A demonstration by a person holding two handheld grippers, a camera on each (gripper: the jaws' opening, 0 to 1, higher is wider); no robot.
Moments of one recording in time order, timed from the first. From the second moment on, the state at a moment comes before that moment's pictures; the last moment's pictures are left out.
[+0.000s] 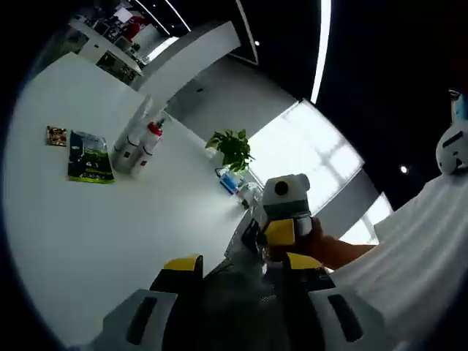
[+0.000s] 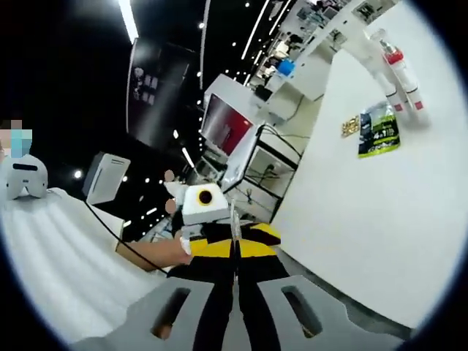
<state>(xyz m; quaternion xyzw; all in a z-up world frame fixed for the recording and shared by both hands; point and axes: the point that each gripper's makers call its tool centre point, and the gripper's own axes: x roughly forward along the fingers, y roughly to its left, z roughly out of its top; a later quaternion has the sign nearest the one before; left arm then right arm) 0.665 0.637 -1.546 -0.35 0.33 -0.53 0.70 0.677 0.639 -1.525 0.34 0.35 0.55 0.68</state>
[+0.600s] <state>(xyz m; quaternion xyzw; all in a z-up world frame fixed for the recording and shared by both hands) 0.647 0.639 -1.550 -0.33 0.35 -0.56 0.68 0.665 0.650 -1.538 0.33 0.38 0.55 0.66</state>
